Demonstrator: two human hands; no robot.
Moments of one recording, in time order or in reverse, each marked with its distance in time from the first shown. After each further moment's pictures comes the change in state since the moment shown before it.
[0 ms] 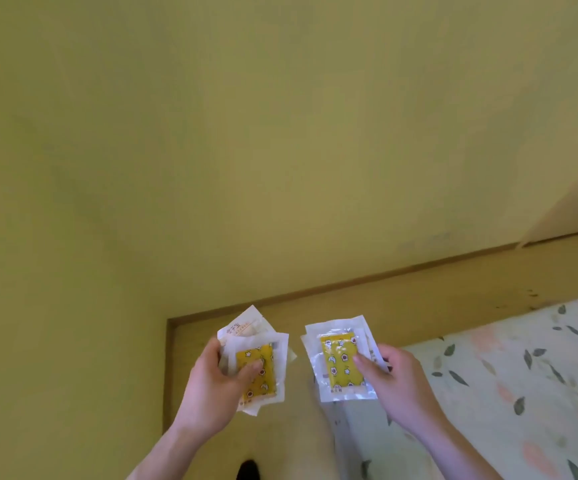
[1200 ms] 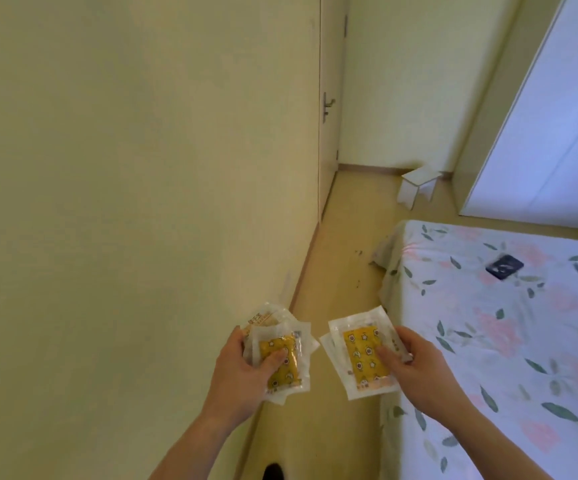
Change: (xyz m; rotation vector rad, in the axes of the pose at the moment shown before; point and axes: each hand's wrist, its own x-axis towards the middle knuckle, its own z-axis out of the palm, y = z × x) left_hand 0.547 0.345 0.416 0.201 -0.954 0.276; right_hand 0.419 0.043 -0.253 0.258 0.869 0.484
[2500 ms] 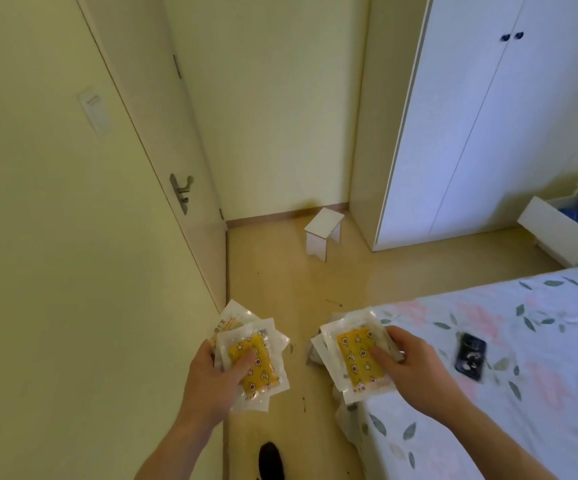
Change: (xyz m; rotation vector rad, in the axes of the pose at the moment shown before) left_hand 0.709 0.228 0.285 0.049 -0.304 -0.025; right_hand 0.635 -0.031 -0.226 0.010 0.347 0.199
